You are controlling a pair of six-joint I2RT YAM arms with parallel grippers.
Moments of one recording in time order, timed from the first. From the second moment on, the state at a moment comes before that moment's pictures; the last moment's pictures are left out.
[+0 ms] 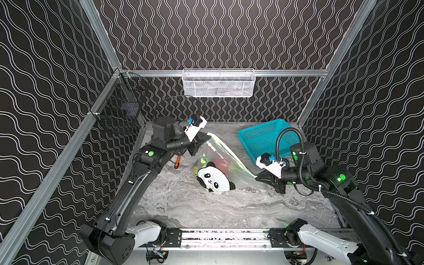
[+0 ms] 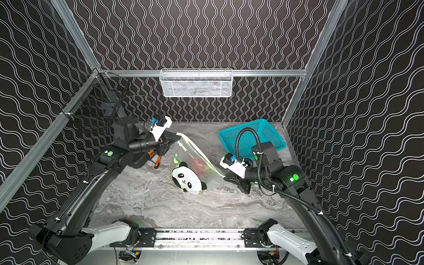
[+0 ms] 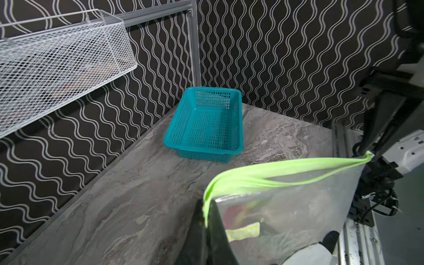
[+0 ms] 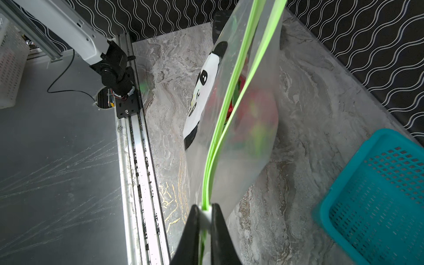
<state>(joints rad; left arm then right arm) -0.37 1.21 1.35 -0.48 0.67 0.25 0.54 0.97 1.31 -1.16 -0.53 -0.49</state>
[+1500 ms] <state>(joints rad) -0.44 1.13 1.33 -0.58 0.83 0.35 0.55 1.34 1.56 -0.89 -0.50 -0.34</state>
